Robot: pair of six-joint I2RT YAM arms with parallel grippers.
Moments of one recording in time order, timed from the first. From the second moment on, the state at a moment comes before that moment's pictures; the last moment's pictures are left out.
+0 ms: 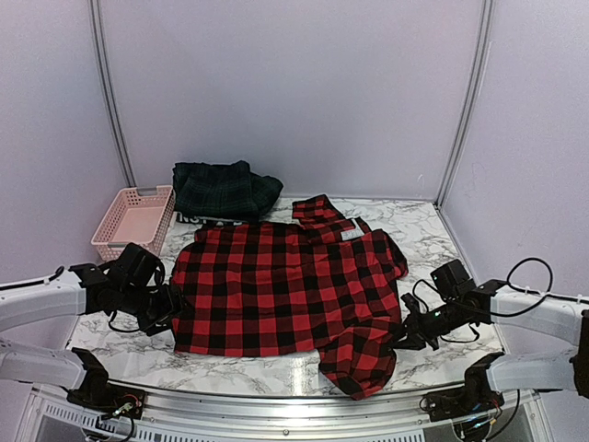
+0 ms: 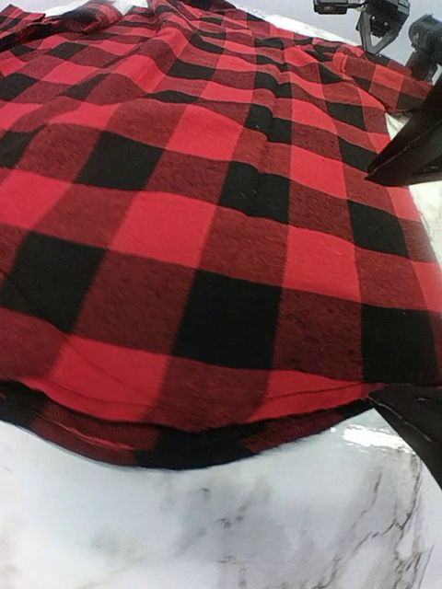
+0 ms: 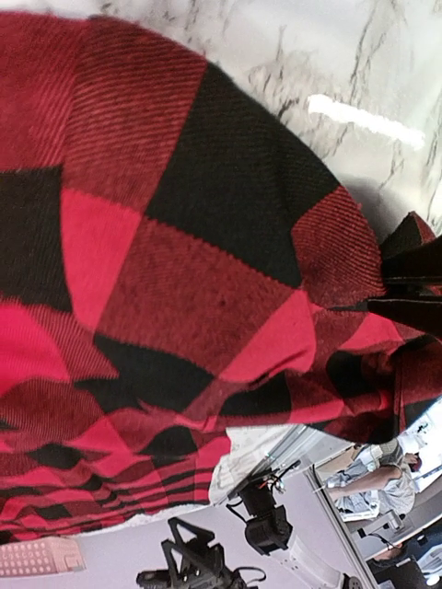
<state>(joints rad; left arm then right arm) -0.58 1.07 0.54 -0.50 0.12 -1.03 0.38 1.05 0.40 -0.52 -0.69 0.68</state>
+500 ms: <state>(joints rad) -0.64 0.96 0.39 -0.54 0.22 -1.17 0.38 1.00 0.44 -0.60 -0.71 0.68</state>
